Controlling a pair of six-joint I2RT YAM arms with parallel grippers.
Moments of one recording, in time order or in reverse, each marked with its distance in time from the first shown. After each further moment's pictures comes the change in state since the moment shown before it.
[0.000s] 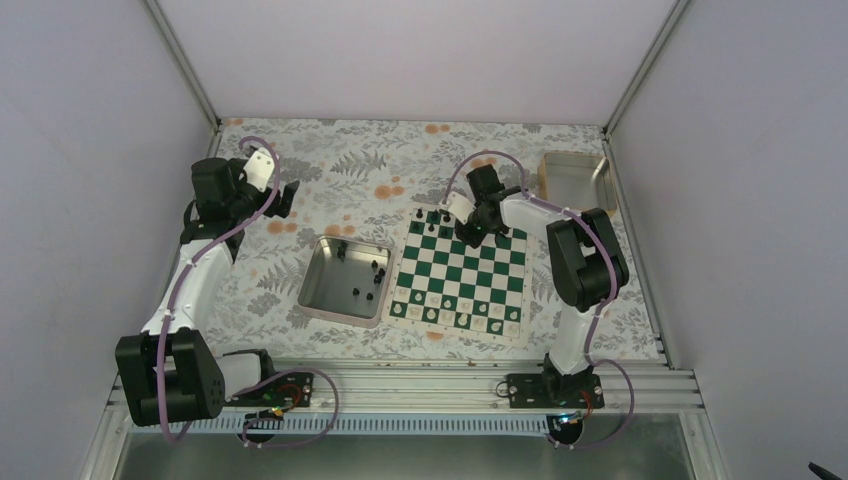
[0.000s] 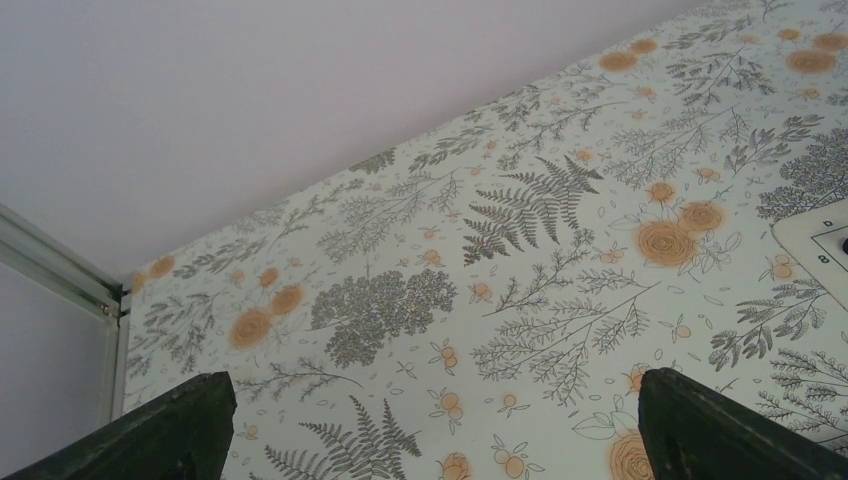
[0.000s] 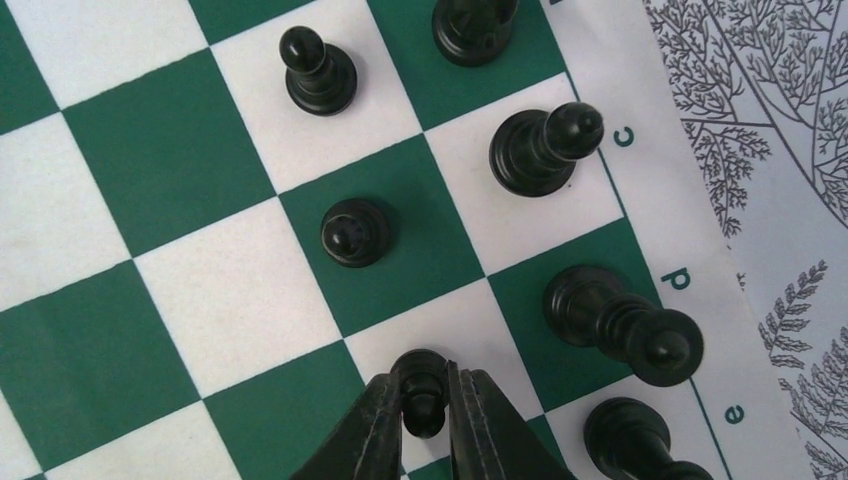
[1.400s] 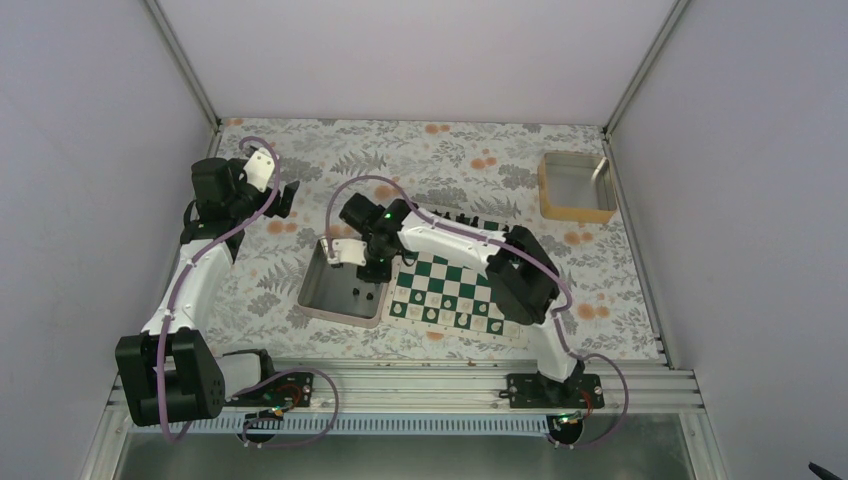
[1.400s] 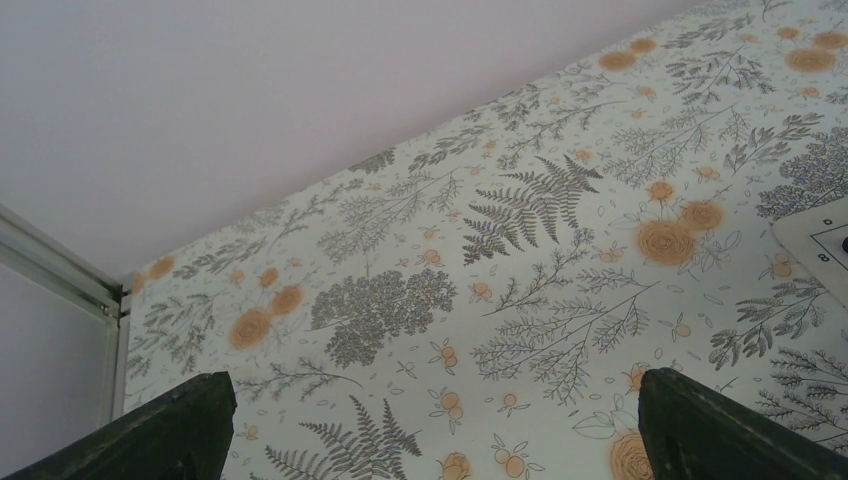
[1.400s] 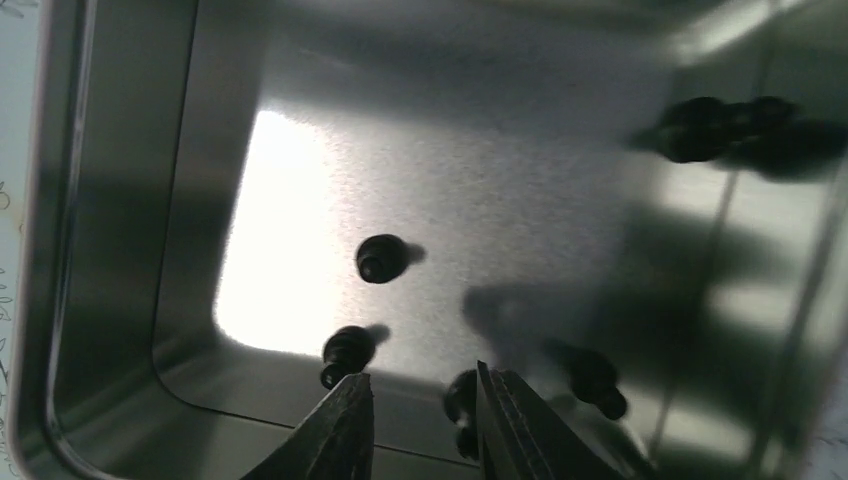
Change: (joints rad) left arm 0.000 0.000 0.000 -0.001 0.000 0.002; right arm 0.586 0.192 0.524 -0.389 -0.018 -0.009
